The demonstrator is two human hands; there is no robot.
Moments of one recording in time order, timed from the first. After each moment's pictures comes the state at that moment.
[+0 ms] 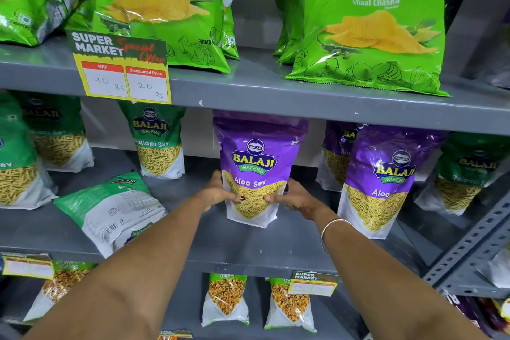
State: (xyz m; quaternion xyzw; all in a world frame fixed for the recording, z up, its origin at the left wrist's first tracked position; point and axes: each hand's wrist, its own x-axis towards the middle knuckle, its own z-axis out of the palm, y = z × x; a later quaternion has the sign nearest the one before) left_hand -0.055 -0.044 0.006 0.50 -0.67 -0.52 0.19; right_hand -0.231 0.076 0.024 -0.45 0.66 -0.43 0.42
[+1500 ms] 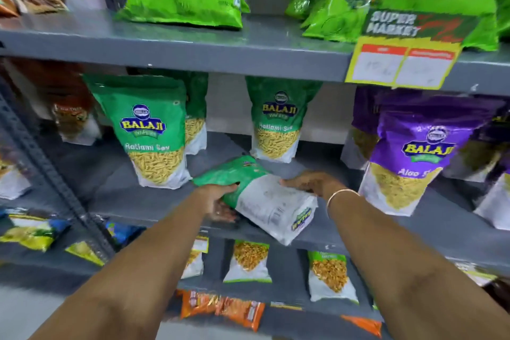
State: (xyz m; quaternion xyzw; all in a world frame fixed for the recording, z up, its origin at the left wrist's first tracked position) left_hand 0.246 -0.151 -0.023 0.57 -0.35 -0.74 0.10; right_hand 0.014 -0.091 -0.006 -0.43 0.75 -0.24 0.45
